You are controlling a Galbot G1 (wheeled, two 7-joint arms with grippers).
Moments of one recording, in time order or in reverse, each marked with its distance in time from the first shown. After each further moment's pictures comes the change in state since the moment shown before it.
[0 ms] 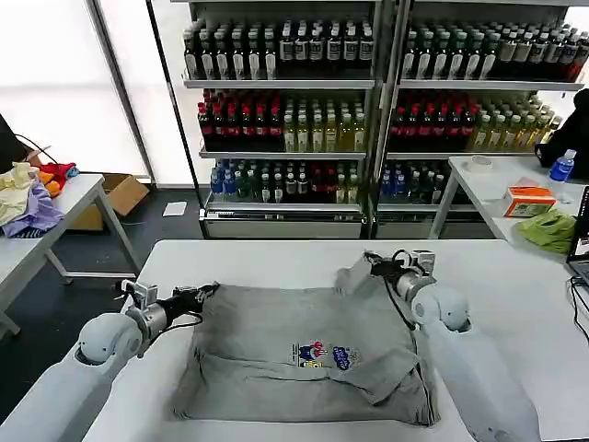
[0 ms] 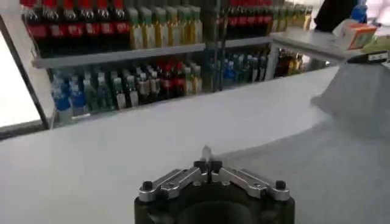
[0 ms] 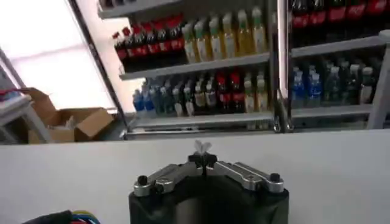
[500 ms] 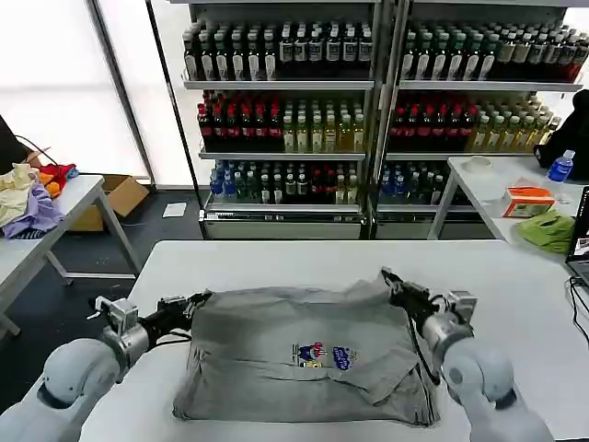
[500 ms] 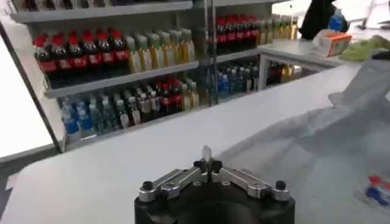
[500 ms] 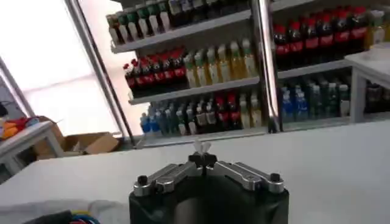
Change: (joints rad) left arm 0.376 0.022 -0.267 -0.332 0.093 0.038 -0.022; right arm -0.493 0.035 0.224 0.415 -0.060 0.002 0.039
